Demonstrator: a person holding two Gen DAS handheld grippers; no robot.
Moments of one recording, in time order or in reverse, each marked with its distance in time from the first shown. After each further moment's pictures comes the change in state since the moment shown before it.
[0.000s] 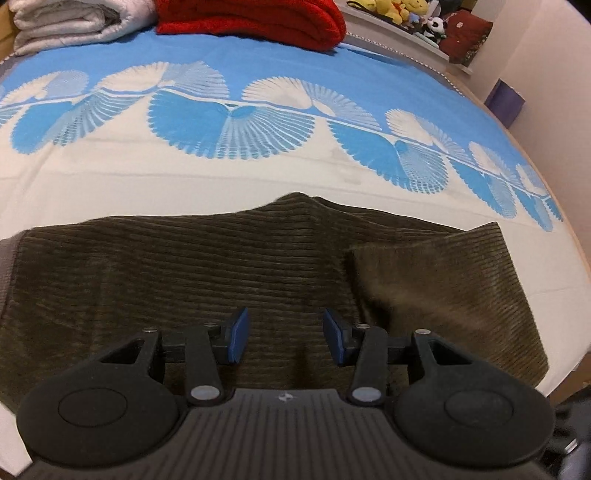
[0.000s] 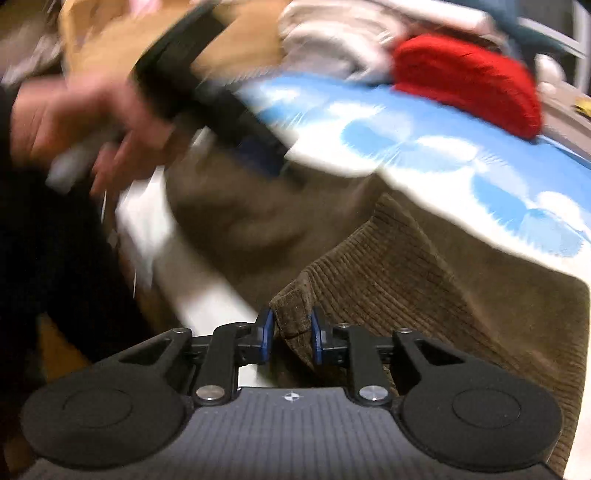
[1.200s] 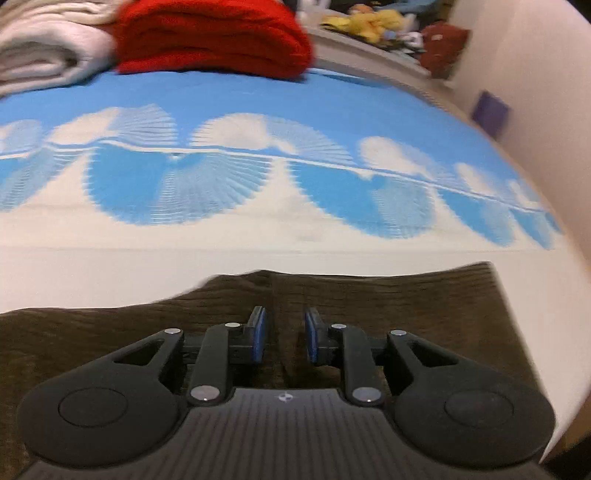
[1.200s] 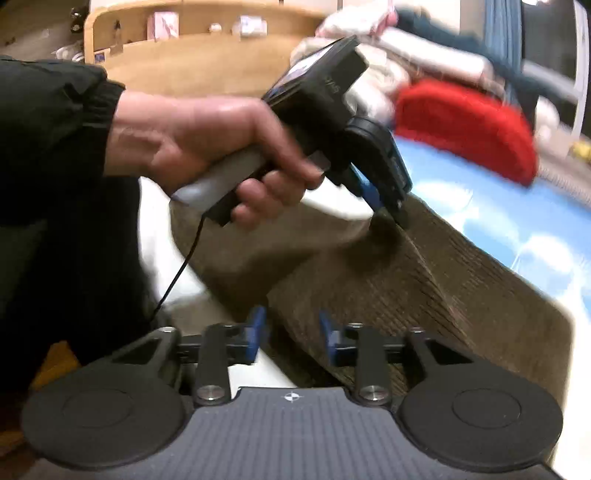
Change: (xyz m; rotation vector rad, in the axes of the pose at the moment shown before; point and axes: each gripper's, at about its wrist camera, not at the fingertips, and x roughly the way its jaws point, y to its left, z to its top) left arm 0.054 -0.054 0.045 0.054 -0.129 0.013; right arm -0.021 0.012 0.010 -0.008 -0.162 -0.026
